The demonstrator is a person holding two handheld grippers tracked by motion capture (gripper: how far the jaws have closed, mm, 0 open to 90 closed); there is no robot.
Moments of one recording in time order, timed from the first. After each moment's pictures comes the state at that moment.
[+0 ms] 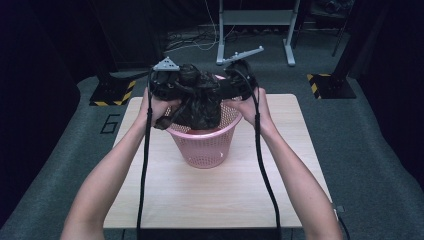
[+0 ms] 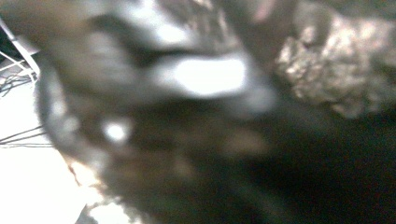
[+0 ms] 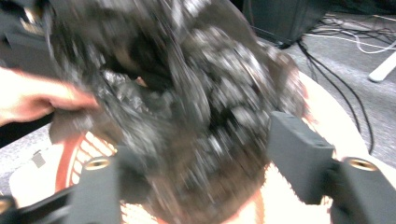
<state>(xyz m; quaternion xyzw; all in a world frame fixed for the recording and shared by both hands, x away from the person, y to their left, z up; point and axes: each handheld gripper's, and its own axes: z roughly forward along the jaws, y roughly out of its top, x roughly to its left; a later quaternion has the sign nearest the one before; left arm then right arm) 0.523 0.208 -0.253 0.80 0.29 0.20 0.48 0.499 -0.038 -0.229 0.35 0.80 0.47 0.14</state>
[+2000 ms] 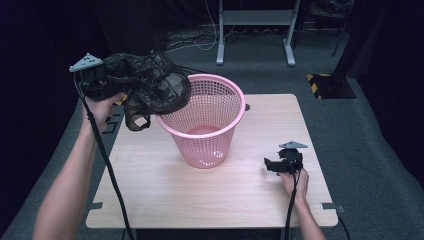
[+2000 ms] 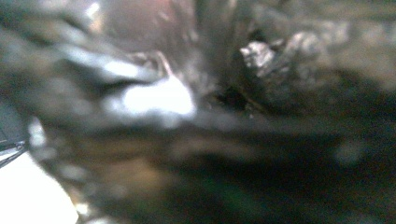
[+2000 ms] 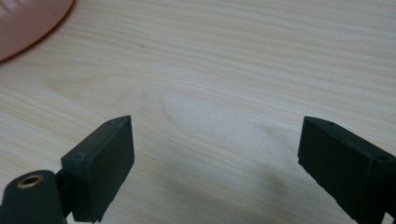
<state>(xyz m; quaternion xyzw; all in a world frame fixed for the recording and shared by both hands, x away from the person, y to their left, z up) 0.487 0.350 -0.234 0.69 0.39 0.27 0.55 0.447 -0.196 -0.512 0.53 0.74 0.34 0.22</state>
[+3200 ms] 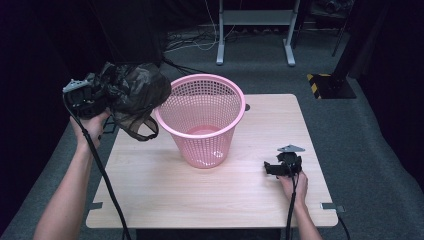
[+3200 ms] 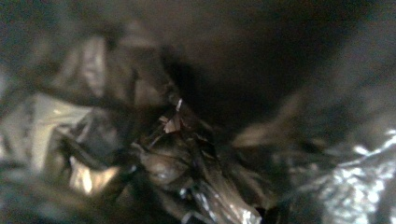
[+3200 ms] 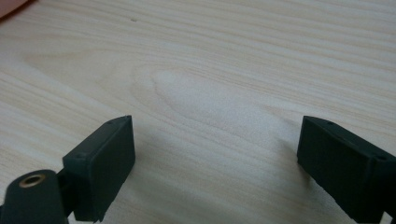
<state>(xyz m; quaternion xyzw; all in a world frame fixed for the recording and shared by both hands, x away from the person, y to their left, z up) 0.481 0.401 -0.296 0.63 0.54 0.29 0.48 0.446 -0.194 -0.526 0.53 0.75 0.33 0.22</state>
